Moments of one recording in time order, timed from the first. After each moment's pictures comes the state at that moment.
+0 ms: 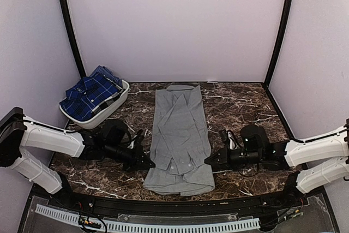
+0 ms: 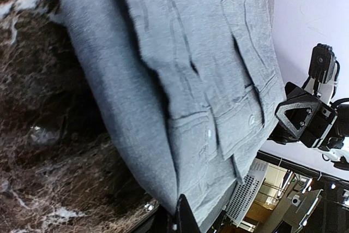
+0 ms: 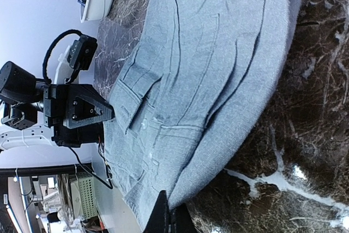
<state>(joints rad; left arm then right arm) -0.83 1.39 0.52 0.09 0.53 -1.14 0.93 1.18 0.34 0.27 -0.33 1.09</state>
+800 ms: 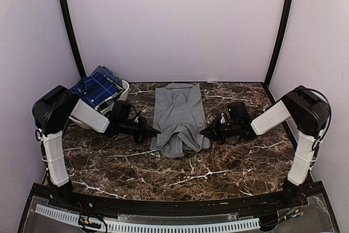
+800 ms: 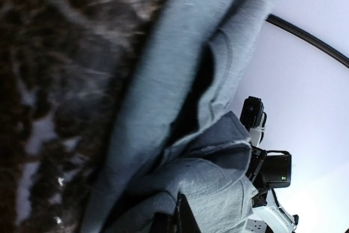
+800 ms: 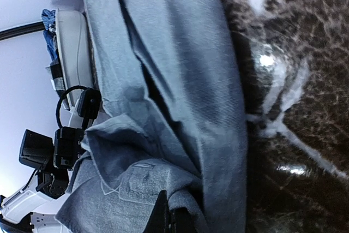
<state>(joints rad) -0.50 1.96 0.88 0.43 0.72 -1.44 0.53 1.86 0.77 0.45 -0.56 1.18</state>
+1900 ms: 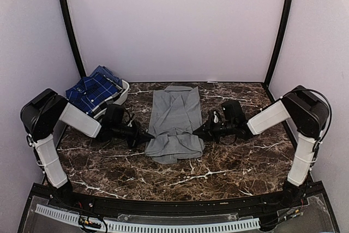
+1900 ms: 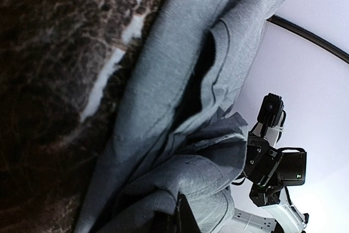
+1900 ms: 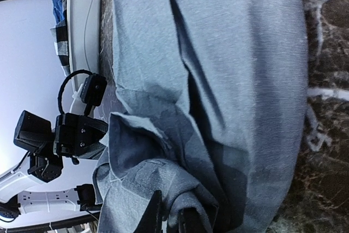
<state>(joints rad) -0.50 1.81 0.72 0.41 0.68 -1.41 0.60 1.86 0.81 0.43 -0.60 1.11</state>
